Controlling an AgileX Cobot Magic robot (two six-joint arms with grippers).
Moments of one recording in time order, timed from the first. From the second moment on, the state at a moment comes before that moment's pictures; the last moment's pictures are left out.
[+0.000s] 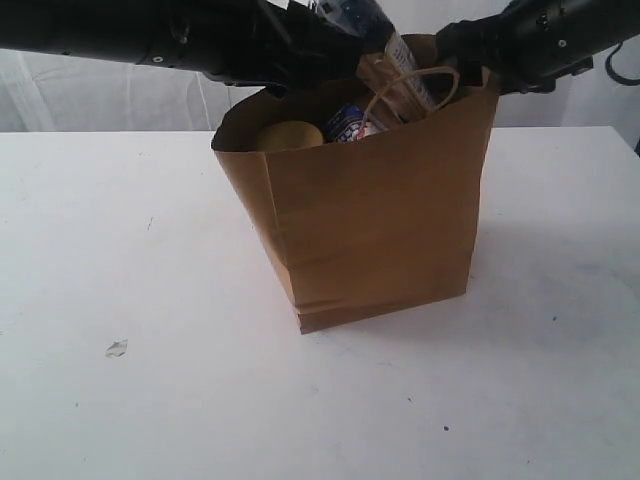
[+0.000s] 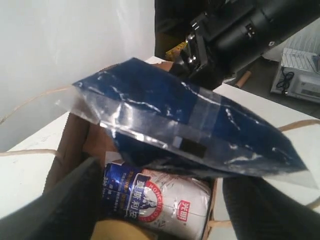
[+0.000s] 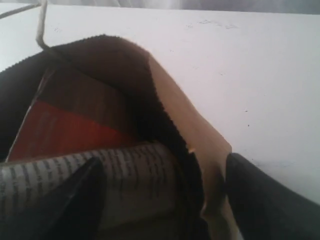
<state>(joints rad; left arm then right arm) -0.64 1.44 -1.27 -0.99 0.40 1.05 0.11 1.71 -1.49 0.61 0.77 -0.48</state>
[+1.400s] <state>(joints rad) -0.64 1.39 -1.27 -0.47 0.64 0.66 0.12 1.73 -1.50 0.46 0.73 -0.47</state>
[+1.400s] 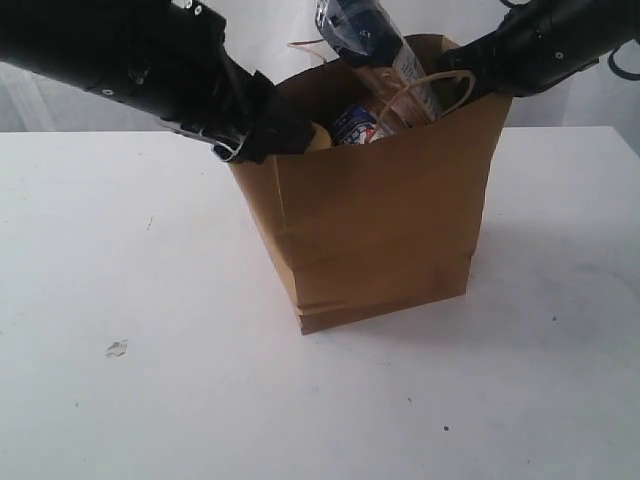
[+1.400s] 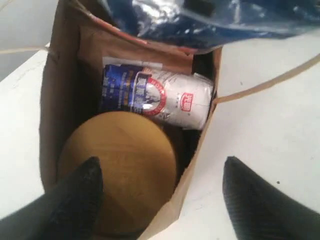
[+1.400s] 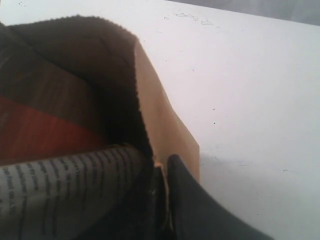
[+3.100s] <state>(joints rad) -0.64 1.07 -1.27 -0.40 0.69 0.55 0.12 1.25 -1.50 0.47 0.69 -0.44</state>
